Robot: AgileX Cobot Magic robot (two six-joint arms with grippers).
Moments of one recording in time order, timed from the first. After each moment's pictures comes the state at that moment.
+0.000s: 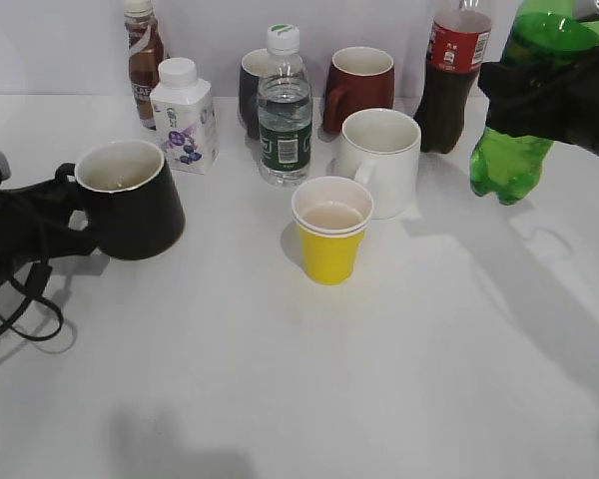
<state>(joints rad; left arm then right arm) -0.24 1.89 -0.43 -0.03 -1.18 0.01 0.28 1.47 -0.61 -0.07 -0.65 0.05</state>
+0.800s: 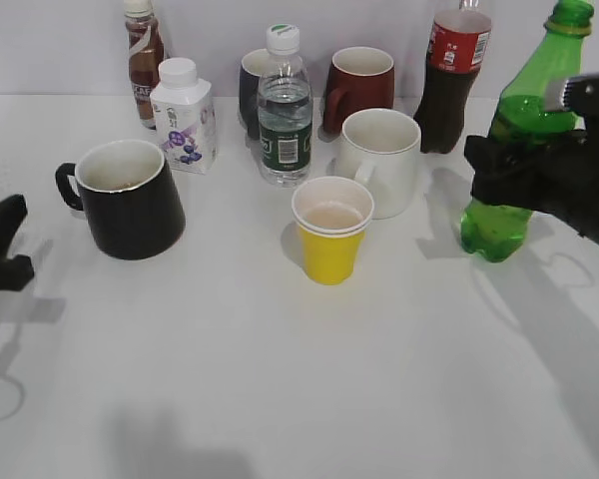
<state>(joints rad) -0.24 1.60 -0.15 -0.03 -1.21 0.00 0.28 1.65 -0.50 0.01 -0.86 0.03</state>
